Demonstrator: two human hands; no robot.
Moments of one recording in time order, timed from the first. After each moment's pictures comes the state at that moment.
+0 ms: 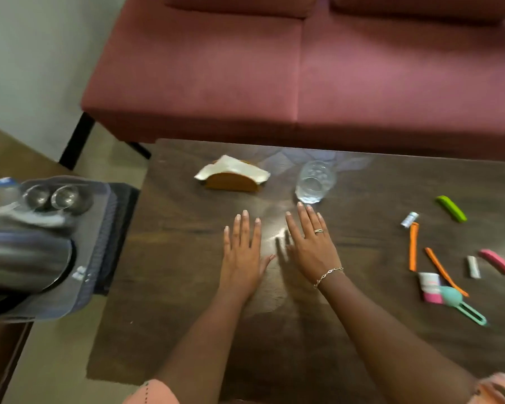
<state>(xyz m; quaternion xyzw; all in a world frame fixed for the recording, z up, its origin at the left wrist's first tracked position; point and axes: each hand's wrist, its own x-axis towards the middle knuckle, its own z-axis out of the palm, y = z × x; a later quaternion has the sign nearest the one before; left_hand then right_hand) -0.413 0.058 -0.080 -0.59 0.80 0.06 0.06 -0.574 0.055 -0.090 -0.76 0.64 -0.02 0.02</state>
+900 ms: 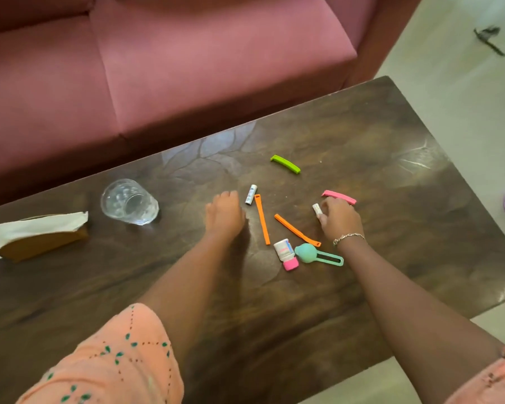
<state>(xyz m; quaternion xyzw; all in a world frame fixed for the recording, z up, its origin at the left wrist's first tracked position) -0.740 0.011 -0.121 -0.49 0.85 0.18 0.10 -0.917 0.146 -0.120 -0.37 0.91 -0.05 0.21</state>
